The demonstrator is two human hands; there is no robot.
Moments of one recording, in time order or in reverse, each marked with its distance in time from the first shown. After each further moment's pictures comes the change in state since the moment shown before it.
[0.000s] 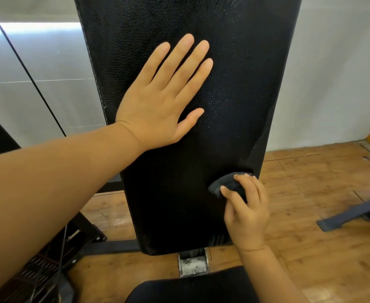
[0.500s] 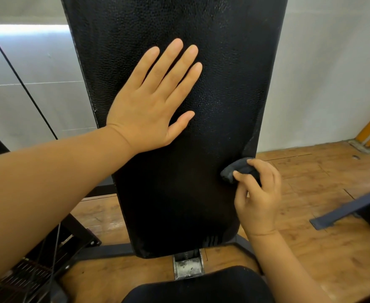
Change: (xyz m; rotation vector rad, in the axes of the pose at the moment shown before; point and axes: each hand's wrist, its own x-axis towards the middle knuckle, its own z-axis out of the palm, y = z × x) left_hand -0.001 0.000 0.001 -0.019 0.000 -0.006; right_hand 0.037 0.022 -0.014 0.019 0.039 0.054
